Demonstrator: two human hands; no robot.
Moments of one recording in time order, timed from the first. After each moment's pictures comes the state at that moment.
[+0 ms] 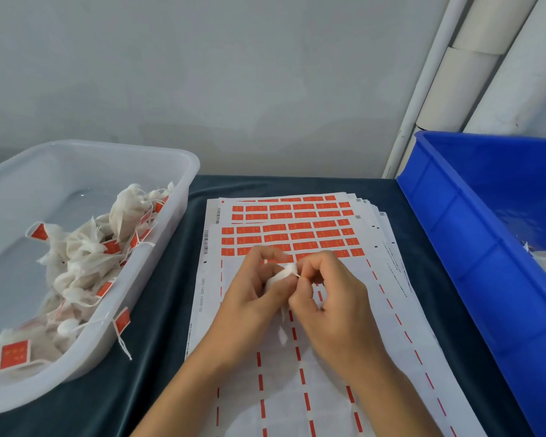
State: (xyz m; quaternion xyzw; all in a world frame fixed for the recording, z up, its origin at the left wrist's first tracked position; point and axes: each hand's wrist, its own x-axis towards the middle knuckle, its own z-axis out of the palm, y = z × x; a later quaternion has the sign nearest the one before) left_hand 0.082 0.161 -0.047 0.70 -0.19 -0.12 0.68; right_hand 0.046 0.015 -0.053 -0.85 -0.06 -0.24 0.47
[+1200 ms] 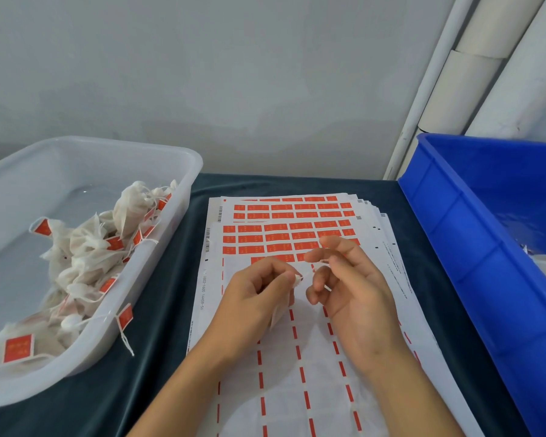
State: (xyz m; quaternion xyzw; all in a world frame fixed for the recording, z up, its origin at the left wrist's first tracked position) left_hand 0.086 0.159 -0.050 0.75 -0.14 -0.10 0.63; right_hand 0.052 0.001 -0.043 -0.57 0.05 -0.10 0.81
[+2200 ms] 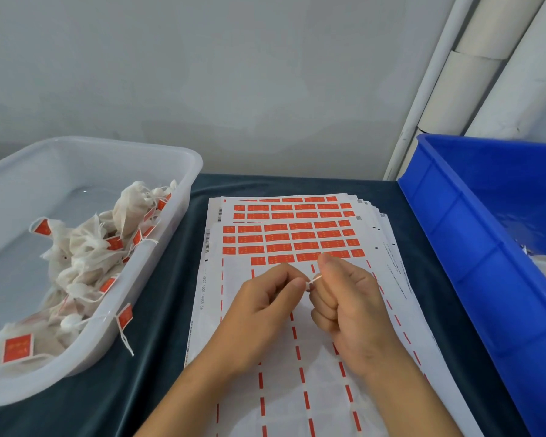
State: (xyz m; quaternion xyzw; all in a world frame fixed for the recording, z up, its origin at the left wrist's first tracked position) left_hand 0.080 0.157 -0.055 0.77 -0.22 -0.10 0.59; right_hand 0.046 0.003 -0.042 -0.63 0.03 -0.04 0.77
